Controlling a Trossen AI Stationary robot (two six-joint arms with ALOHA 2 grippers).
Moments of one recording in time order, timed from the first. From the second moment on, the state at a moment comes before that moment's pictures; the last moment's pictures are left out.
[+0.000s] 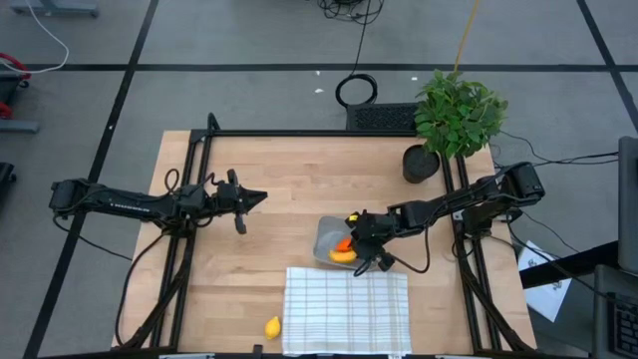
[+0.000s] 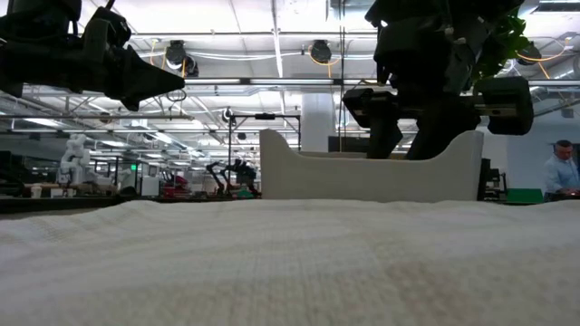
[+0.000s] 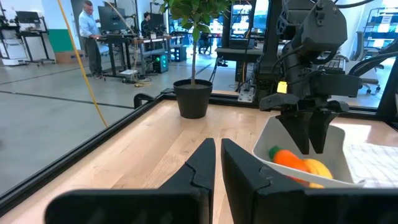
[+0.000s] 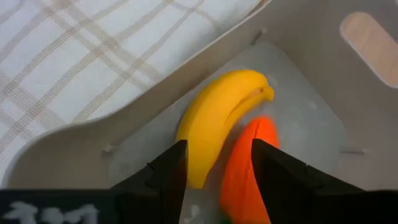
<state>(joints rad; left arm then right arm) 0.02 0.69 0.09 0.59 -0.21 -0.02 0.16 1.57 0.82 -0.19 -0.13 -0.52</state>
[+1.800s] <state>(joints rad) 0.02 0.68 0.09 0.58 -0.23 0.10 -0.01 1.16 0.82 -0.12 -0.16 -0.32</state>
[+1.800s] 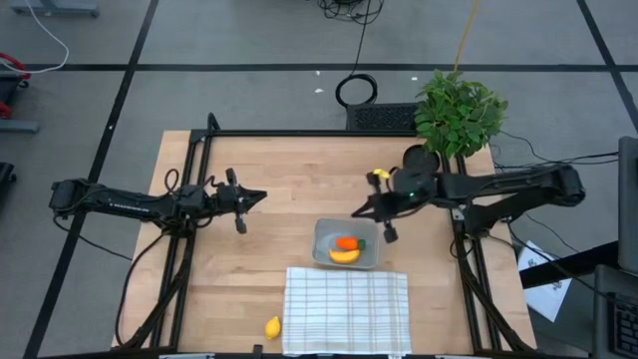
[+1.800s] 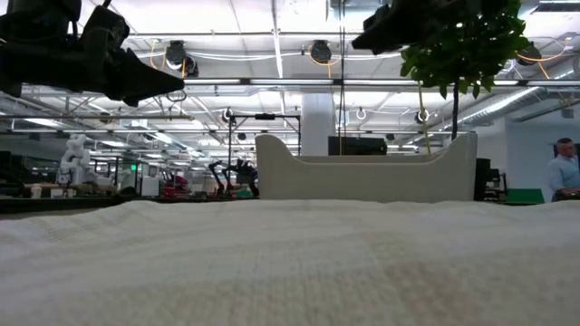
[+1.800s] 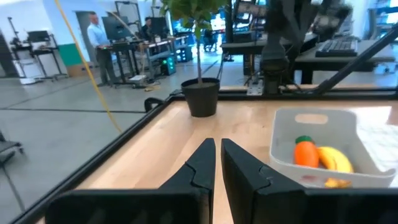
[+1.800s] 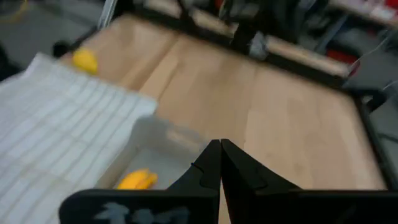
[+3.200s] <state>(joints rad) -0.32 0.02 0.09 0.12 -0.82 0.36 -0.18 0.57 0.43 0.08 -0.21 -0.04</state>
